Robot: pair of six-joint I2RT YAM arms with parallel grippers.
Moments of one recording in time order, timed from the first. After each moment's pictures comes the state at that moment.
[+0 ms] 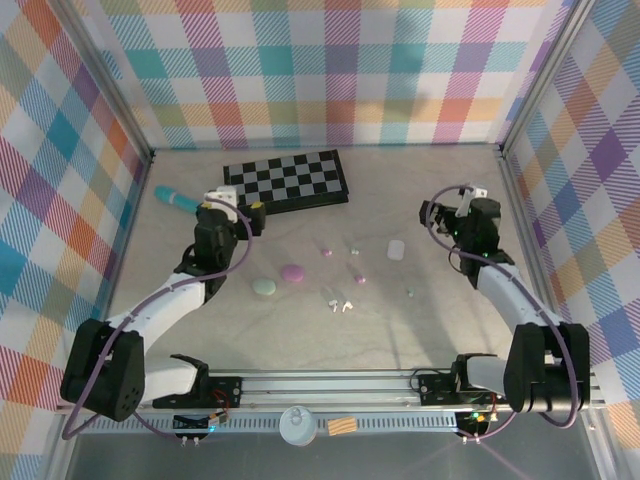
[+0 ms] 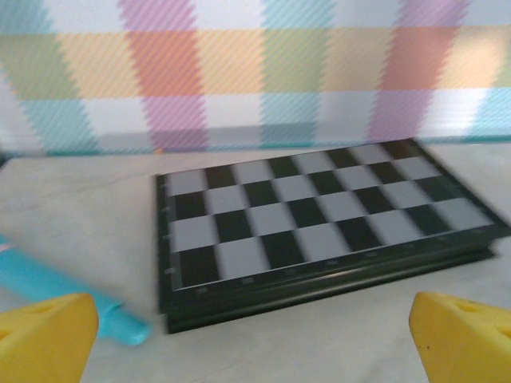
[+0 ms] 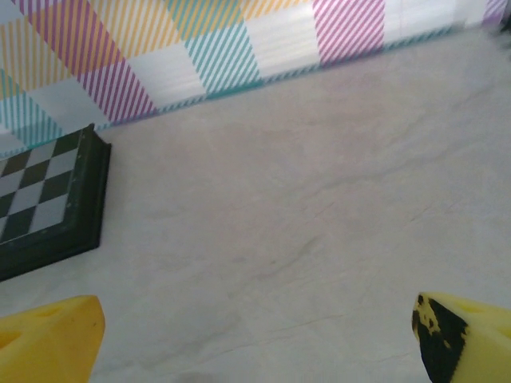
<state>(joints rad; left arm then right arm) -0.37 1.24 0.65 0.32 -0.28 -0.08 0.03 1.24 0.71 0.06 -0.10 0.28</state>
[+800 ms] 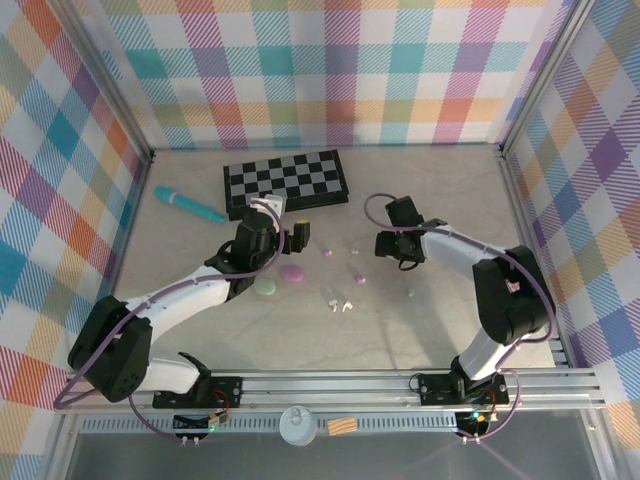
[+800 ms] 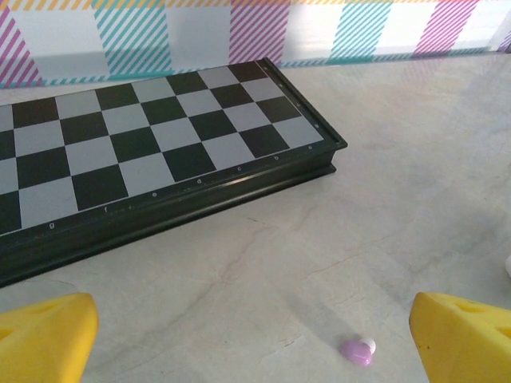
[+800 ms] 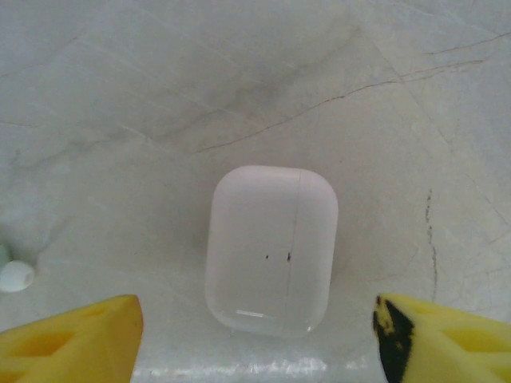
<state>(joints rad) -0.58 1.34 0.75 0.17 -0.25 -0.22 0.41 1.67 0.99 -0.46 0.14 0.49</state>
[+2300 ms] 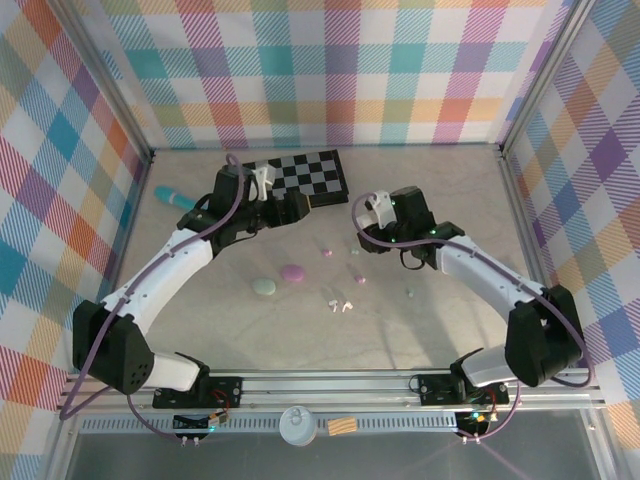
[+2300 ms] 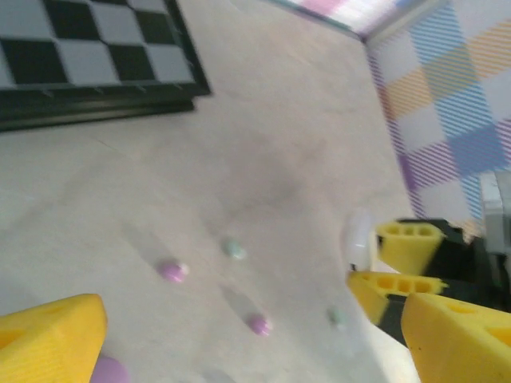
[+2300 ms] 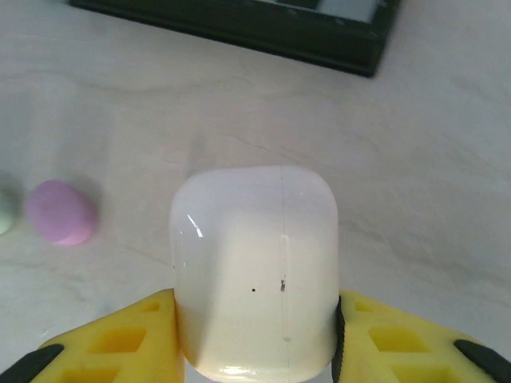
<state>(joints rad) -0.42 1.38 1.17 -0.40 0.39 -0.61 0.49 1.39 0.99 -0.37 -0.21 -0.03</state>
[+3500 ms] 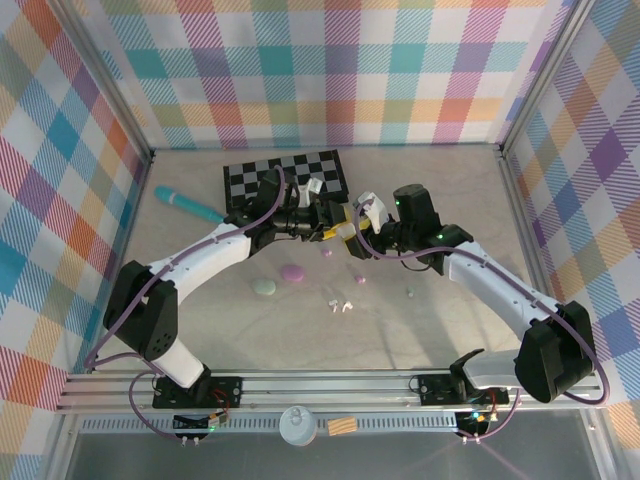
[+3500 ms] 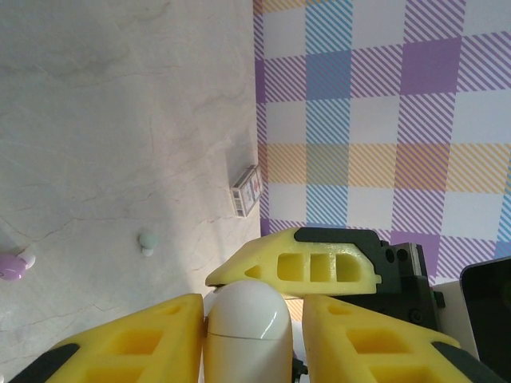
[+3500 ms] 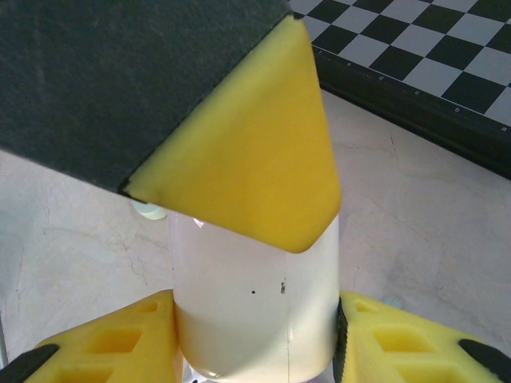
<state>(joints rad) -0.58 1.60 1.18 -0.07 0.69 -1.08 0.53 1.32 1.00 -0.35 -0.48 -0.14</state>
